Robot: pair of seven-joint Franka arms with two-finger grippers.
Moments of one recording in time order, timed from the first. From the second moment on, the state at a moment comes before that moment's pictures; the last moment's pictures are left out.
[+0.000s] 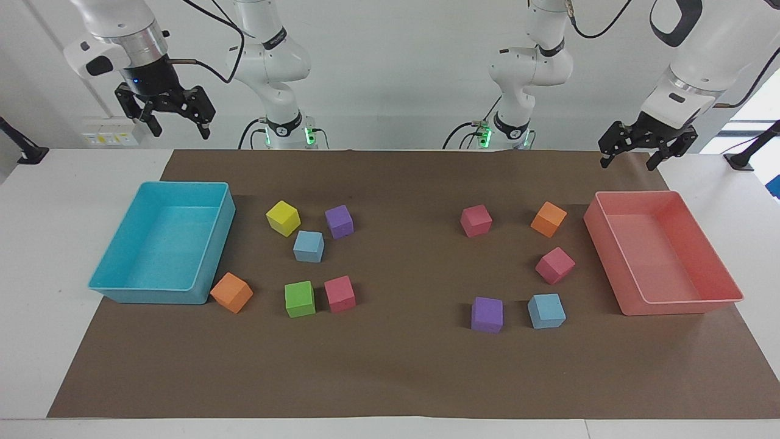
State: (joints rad) left arm -0.12 -0.02 0.10 -1.58 0.00 1.53 0.12; right arm 0.04 -0.10 -0.07 -1.58 -0.02 1.47 0.01
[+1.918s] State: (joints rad) left arm -0.12 -0.02 0.11 -1.58 0.00 1.53 0.12; right arm 0.05 -0.11 -0.07 -1.60 -0.02 1.45 0.01
